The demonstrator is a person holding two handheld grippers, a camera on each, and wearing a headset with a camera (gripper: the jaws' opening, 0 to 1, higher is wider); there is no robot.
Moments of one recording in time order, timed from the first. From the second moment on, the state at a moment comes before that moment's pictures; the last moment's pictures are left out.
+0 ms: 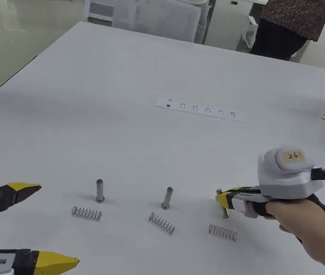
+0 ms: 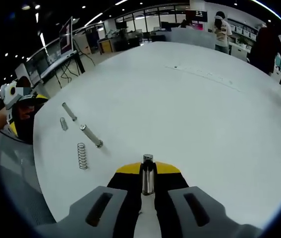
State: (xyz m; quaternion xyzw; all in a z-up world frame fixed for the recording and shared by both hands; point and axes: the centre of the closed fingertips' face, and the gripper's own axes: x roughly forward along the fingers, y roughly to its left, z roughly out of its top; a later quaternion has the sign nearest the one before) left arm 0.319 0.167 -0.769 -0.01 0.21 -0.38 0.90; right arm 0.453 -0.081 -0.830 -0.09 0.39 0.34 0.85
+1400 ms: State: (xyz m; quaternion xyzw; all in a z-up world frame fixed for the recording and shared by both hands) left arm 0.314 0.166 -0.773 -0.01 0.22 -0.38 0.90; right arm 0.432 -0.086 -0.821 -0.15 0.35 0.36 0.85
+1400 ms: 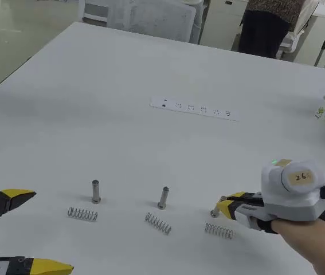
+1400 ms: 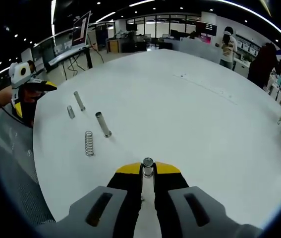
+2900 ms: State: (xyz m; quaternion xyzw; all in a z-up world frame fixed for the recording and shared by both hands) left arm 0.326 0.171 -0.761 0.00 0.20 -0.38 0.90; right arm 0.413 -0.096 -0.795 -0.17 0.32 0.37 0.85
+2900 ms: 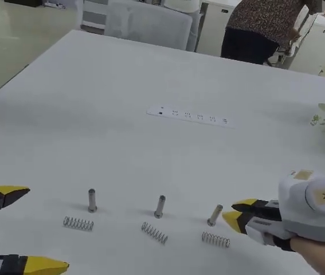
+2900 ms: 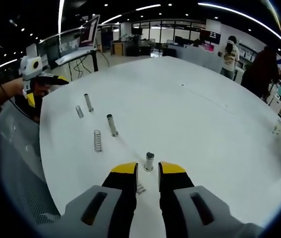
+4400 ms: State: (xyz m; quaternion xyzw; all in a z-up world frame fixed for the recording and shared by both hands) left arm 0.314 0.174 -0.772 -0.01 0.22 -0.37 0.90; right arm 0.383 -0.094 -0.857 -0.28 0.38 0.45 0.76
